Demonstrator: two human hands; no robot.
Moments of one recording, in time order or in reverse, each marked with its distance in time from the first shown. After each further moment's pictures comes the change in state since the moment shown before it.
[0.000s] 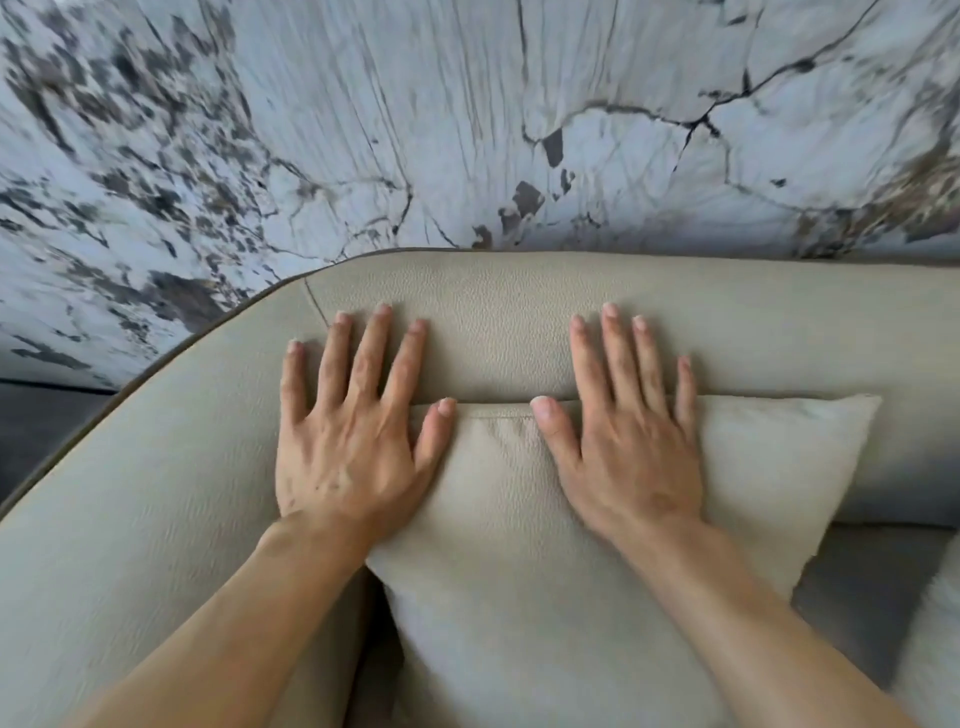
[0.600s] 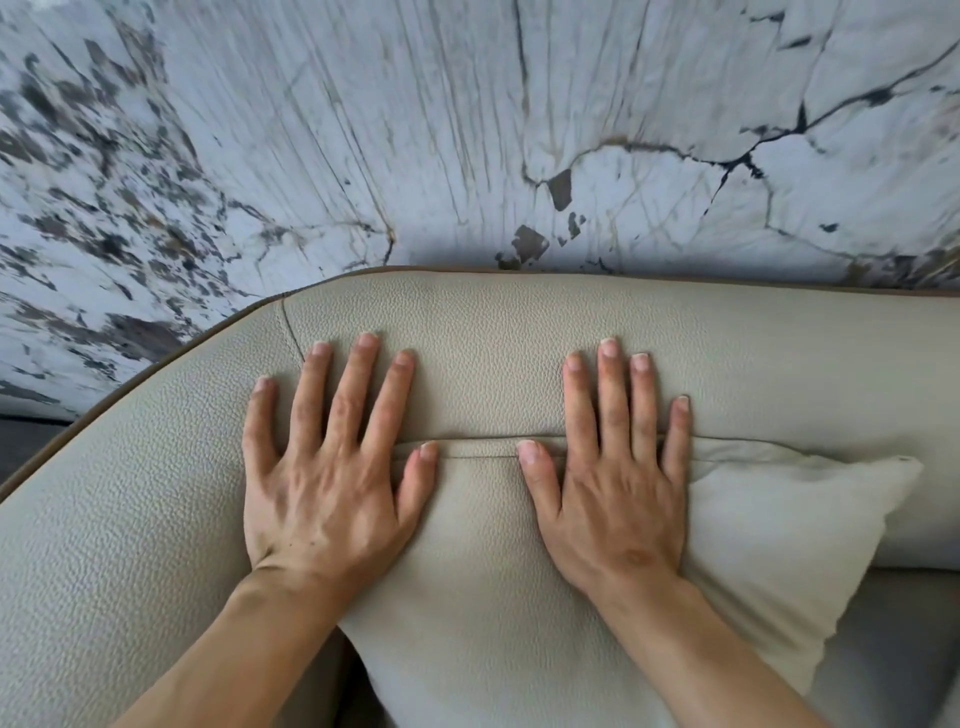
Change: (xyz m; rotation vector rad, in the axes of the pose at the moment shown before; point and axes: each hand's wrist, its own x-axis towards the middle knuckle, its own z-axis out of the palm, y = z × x) left_hand 0.055 -0.012 0.033 0.049 0.098 0.020; right_hand 0.053 -0.004 0.051 0.007 0.099 0.025
